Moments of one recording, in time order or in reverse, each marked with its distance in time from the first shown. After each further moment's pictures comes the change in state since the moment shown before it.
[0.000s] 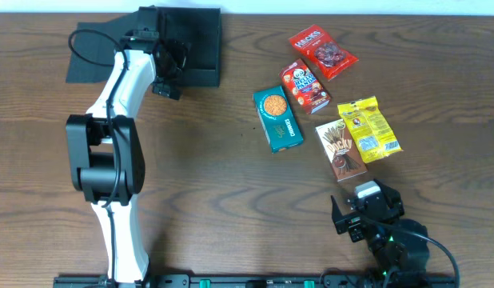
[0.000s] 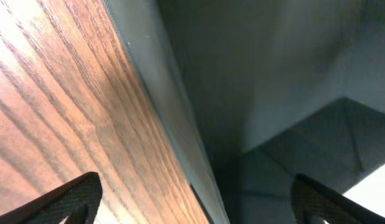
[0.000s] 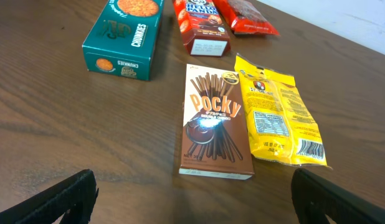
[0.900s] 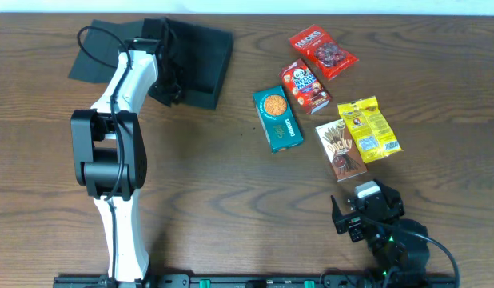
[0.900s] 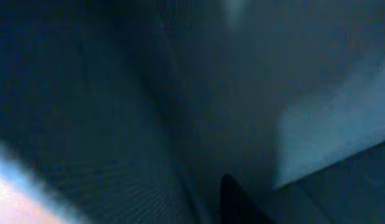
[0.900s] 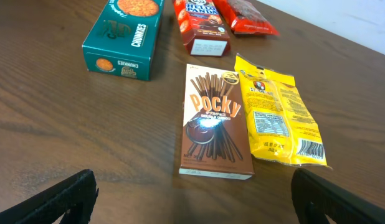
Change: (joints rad) left arm 0.000 0.038 0.016 -0.223 0.001 0.334; right arm 0.000 0.000 0.000 0.000 0.000 0.000
